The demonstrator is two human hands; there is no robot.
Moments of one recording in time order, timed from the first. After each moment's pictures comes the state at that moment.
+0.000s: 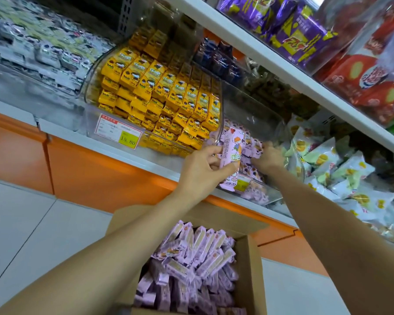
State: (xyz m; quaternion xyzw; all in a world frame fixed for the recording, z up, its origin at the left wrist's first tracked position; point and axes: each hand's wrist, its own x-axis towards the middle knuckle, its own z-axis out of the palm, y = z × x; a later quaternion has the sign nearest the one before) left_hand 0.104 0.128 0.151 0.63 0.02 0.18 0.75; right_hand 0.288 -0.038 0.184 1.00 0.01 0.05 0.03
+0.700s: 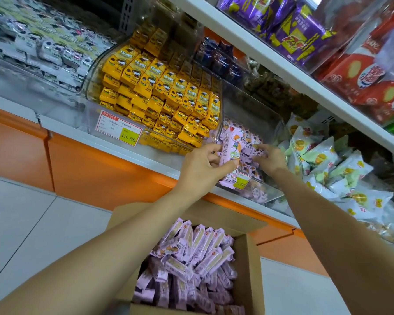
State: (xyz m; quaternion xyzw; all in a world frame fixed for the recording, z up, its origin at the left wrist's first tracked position) left_hand 0.105 0.127 0.152 0.65 0.02 0.19 0.74; right_hand 0.296 -0.060 0.180 0.99 0.04 0.02 -0.16
